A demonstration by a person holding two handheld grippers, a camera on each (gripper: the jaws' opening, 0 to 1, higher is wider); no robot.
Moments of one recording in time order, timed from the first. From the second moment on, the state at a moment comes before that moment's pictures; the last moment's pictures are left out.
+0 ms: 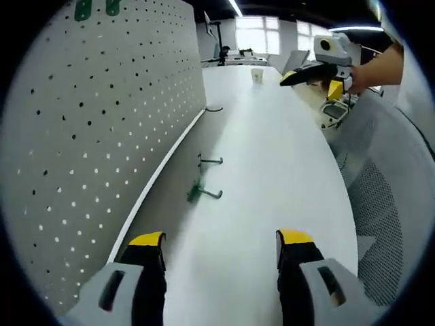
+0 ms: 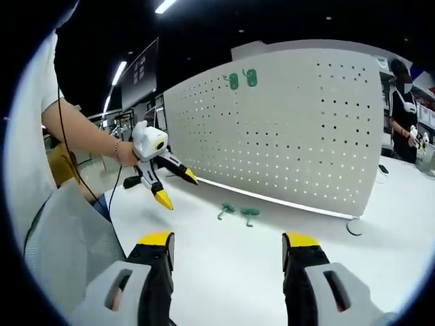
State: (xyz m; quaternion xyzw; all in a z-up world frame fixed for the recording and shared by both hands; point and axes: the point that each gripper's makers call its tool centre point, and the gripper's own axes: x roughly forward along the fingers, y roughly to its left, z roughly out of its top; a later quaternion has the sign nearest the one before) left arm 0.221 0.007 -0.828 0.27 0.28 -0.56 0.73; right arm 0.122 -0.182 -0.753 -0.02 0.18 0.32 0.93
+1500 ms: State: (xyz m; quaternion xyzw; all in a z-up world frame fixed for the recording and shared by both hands) left arm 0.268 -0.040 -0.857 0.36 0.31 -0.63 0.62; right arm 0.116 -0.175 -0.763 -0.02 0.22 0.33 0.92
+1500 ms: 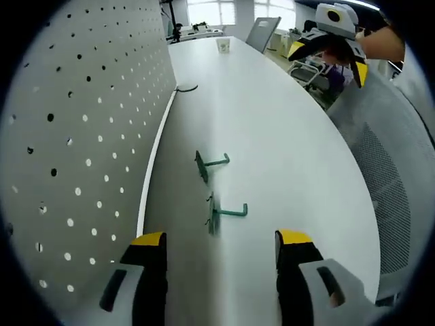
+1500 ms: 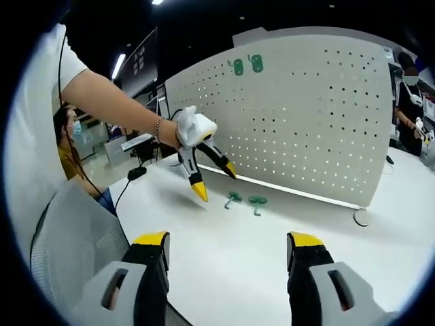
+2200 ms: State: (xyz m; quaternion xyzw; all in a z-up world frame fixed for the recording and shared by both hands) left arm 0.267 -0.052 -0.881 0.39 0.34 -0.63 0.58; right arm 0.114 -0.178 -0.766 -0.01 0.23 0.33 0.92
